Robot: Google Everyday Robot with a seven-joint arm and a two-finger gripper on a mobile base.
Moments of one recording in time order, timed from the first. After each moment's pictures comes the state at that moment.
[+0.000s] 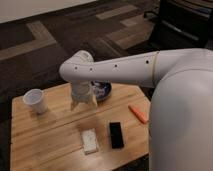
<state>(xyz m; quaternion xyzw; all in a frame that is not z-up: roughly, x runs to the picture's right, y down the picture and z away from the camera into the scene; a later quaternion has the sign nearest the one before) -0.106 0.102 0.703 -0.26 0.23 0.64 0.68</state>
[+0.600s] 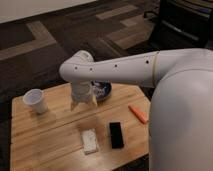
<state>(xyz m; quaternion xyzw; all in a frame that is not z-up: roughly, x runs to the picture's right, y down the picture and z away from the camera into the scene) -0.105 0.102 0.706 -0.26 0.23 0.64 0.68</state>
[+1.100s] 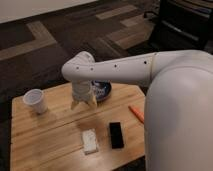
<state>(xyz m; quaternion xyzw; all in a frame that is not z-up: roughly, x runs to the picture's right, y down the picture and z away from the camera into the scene) -0.111 0.100 0.738 -0.28 0.22 0.64 0.68</state>
